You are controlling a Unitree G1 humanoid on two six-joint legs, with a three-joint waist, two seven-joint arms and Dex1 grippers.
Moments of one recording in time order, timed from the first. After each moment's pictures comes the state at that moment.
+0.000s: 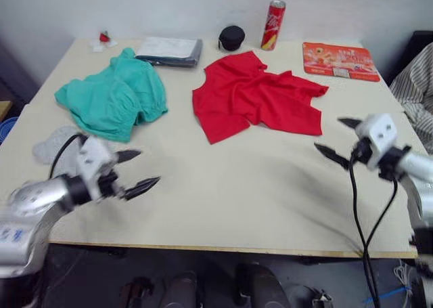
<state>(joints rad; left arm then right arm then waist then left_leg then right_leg) -0.24 0.76 0.16 -0.30 -0.43 0.55 -0.75 -0.54 -0.79 -0.11 0.40 0.14 0.03 0.86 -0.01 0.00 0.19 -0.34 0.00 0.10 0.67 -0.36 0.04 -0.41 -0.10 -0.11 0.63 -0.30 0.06</state>
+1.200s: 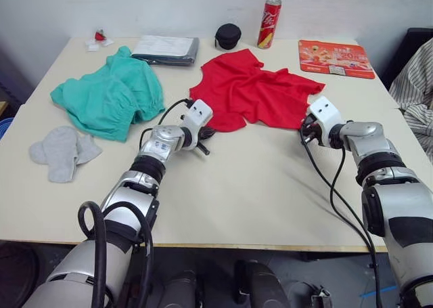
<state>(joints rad) -1.05 0.28 -0.14 1.01 -0.01 0.12 -0.67 -1.13 -0.61 0.06 1.30 -0.16 -0.03 0.85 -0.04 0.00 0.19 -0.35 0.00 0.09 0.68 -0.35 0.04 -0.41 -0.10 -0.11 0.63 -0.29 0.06</state>
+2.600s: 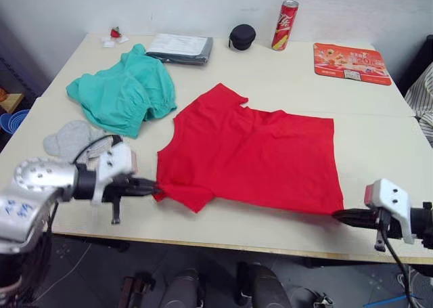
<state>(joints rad) -0.29 1.00 0.13 -0.32 -0.45 0.63 -1.15 0.20 -1.05 -0.40 -0.30 0.41 0.45 1.24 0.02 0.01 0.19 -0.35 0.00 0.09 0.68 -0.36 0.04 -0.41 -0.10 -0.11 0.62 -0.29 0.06</state>
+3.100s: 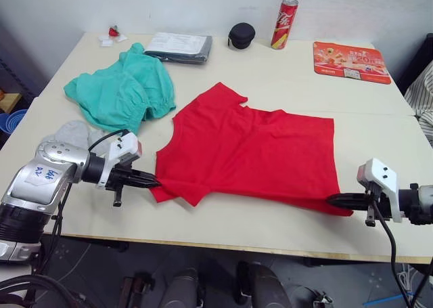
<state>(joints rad) -0.54 0.97 -0.13 0.06 -0.37 0.62 -1.29 -0.06 -1.05 -0.20 -0.07 0.41 0.51 1.24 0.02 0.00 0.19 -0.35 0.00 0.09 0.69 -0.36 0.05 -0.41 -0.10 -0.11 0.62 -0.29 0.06</state>
